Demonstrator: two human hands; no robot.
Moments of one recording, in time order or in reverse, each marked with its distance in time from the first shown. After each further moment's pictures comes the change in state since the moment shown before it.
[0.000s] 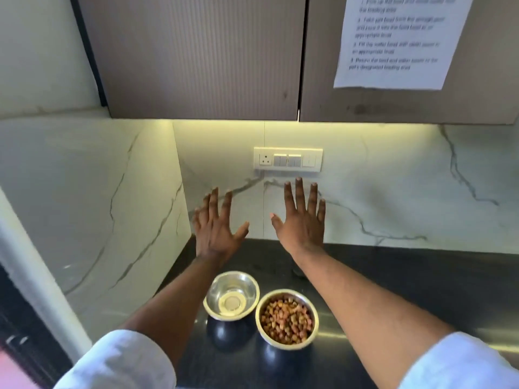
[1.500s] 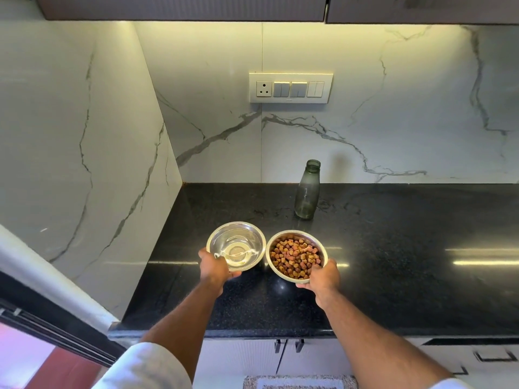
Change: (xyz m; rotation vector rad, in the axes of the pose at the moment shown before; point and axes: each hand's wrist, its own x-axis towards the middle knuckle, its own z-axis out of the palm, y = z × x) left_hand -0.147 -0.079 0.113 -0.921 -0.497 -1.097; right_hand -0.204 0.041 0.140 0.817 -0.340 1.214
